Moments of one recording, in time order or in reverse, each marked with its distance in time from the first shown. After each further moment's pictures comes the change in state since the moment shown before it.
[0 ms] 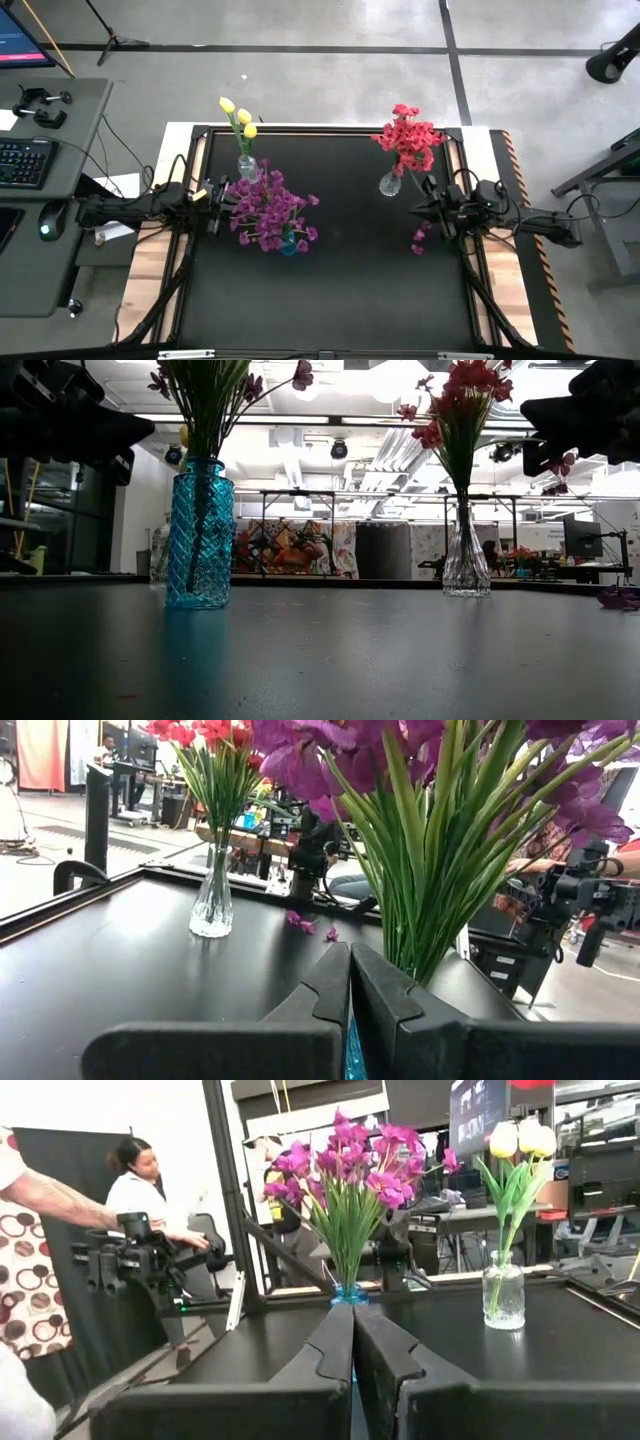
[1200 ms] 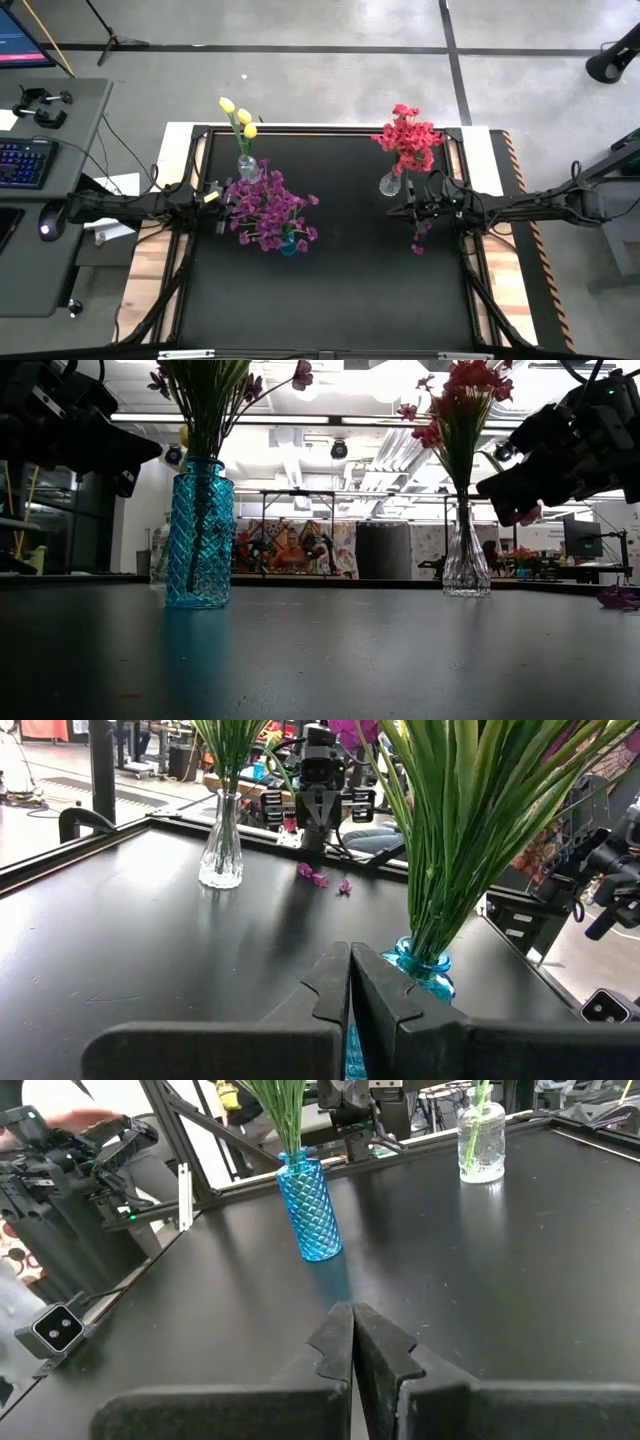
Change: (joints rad) left arm 0.005 0.167 0.015 0.017 0.000 0.000; right arm -0.033 0.731 0.000 0.387 0.004 0.000
